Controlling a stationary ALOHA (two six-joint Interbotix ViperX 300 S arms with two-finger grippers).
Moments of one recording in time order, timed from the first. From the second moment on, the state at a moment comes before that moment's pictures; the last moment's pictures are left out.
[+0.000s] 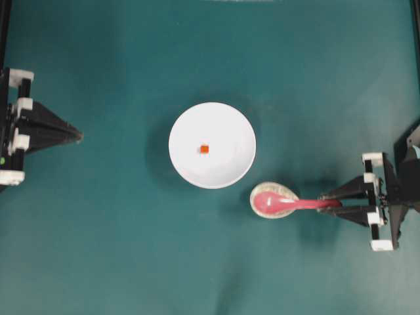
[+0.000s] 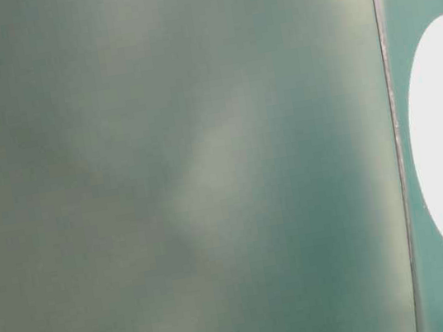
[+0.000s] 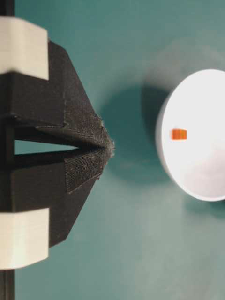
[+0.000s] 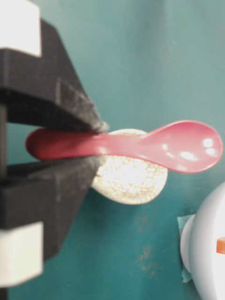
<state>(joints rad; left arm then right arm) 0.01 -0.96 1.16 0.01 0.16 -0.01 0.78 -0.13 1.37 0.87 -1.09 -0.07</state>
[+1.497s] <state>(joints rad) 0.01 -0.96 1.16 0.01 0.16 -0.01 -0.03 -0.73 1.04 0.85 0.03 -0.53</state>
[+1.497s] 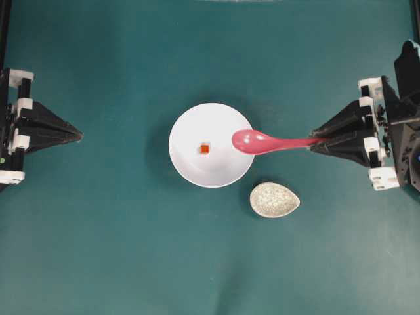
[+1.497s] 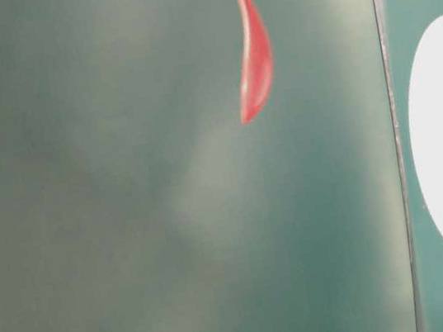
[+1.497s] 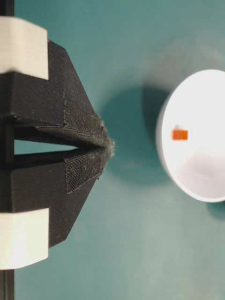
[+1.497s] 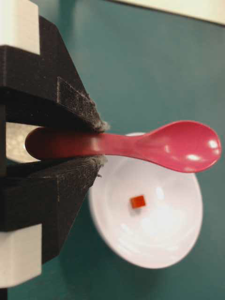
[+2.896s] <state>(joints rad) 0.01 -0.96 1.16 0.01 0.16 -0.01 -0.23 -0.32 0.66 0.59 0.59 -0.47</state>
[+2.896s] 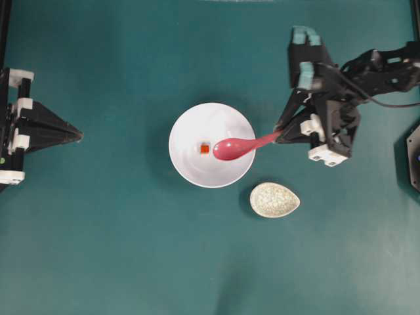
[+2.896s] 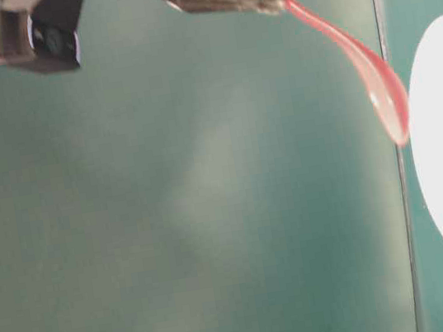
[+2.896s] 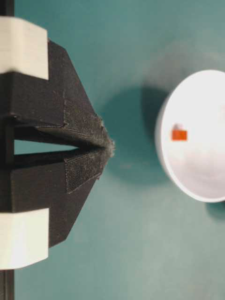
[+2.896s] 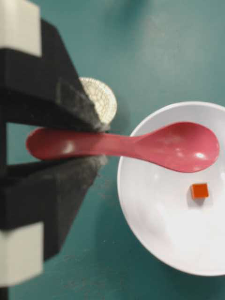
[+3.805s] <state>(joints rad) 0.01 -0.96 1.16 0.01 0.16 0.01 -0.23 -0.12 0.45 0.31 0.78 -0.08</state>
